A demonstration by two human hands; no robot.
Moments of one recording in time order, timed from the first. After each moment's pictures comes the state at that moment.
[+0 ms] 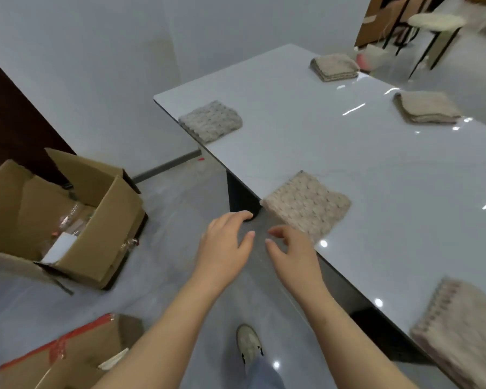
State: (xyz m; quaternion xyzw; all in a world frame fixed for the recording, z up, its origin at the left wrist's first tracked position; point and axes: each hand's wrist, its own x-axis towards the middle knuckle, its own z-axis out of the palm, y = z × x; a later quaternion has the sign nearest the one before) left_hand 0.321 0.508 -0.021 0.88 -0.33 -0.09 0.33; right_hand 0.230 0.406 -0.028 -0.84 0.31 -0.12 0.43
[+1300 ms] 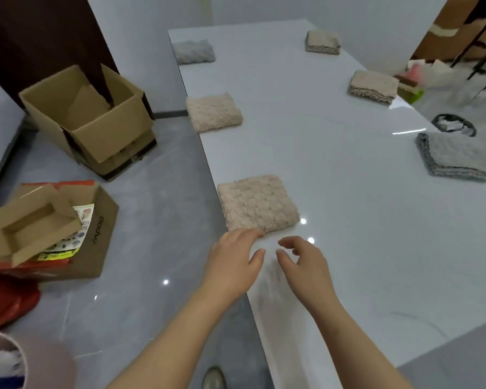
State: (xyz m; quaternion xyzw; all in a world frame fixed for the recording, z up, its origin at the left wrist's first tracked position) left_hand -0.145 0.324 -0.029 0.92 -0.18 -0.12 0.32; right_hand -0.192 0.189 -0.035 -0.88 0.20 0.00 0.42
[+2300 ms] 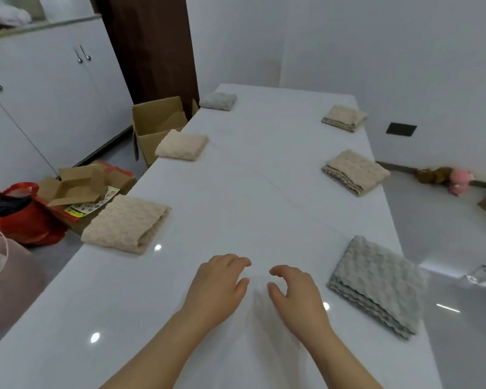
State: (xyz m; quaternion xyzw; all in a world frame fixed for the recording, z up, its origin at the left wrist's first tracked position) left_hand -0.126 -0.057 -0.015 0.98 0.02 -0.03 0.18; right_hand -0.096 -0.214 -0.031 -0.93 -0.13 0.11 0.33
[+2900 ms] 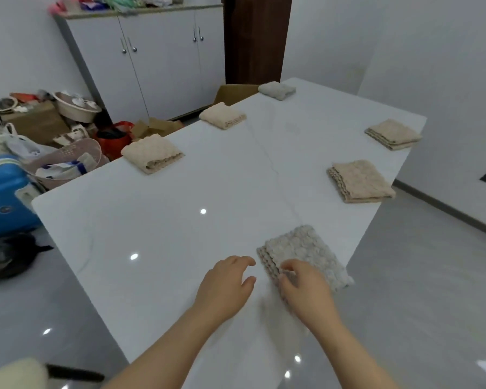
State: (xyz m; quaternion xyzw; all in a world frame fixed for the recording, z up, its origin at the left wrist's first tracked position) left_hand -0.142 -0.308 -0.029 0.91 0.29 0.01 0.30; right_hand -0.034 -0.431 -0.035 -0.89 -0.32 0.16 0.30
